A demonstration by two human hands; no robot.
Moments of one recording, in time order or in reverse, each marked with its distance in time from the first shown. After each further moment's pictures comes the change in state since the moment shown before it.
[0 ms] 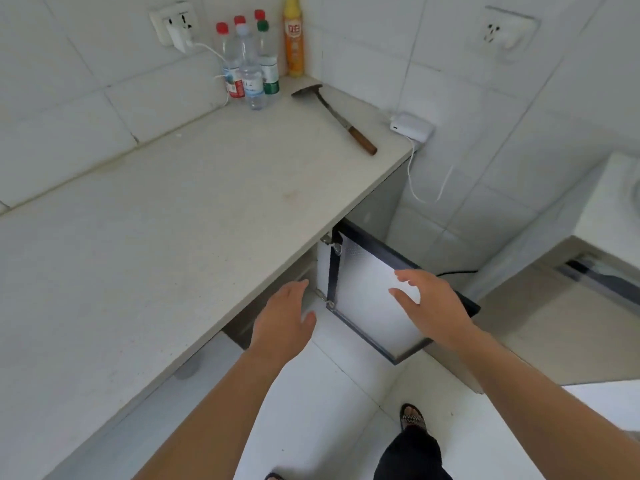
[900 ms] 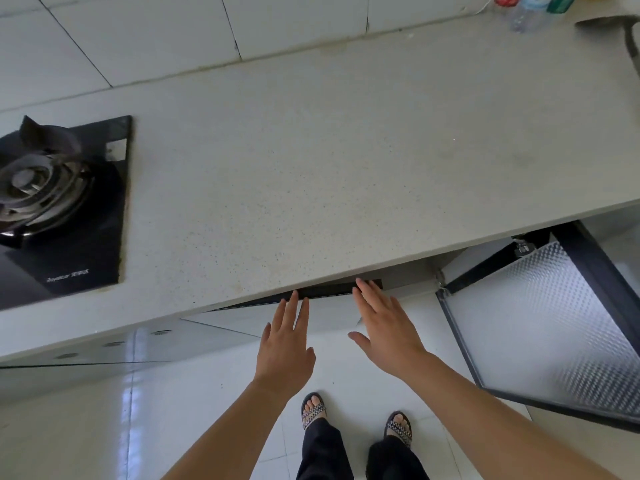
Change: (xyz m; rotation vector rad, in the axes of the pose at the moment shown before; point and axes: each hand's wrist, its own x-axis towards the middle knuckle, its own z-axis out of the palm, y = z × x) left_hand -0.146 -0.196 0.049 0.091 0.005 -0.608; right_hand -0.016 -0.137 0.267 -0.448 -0.591 -0.746
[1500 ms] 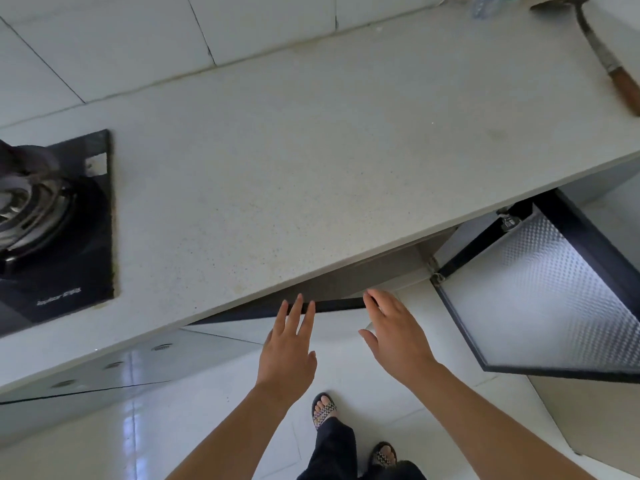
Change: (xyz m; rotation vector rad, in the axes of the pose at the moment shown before) left_hand -0.012 -0.017 0.010 0.064 0.008 0.142; right_hand -0.032 -0.022 0.021 -0.027 0.225 0.170
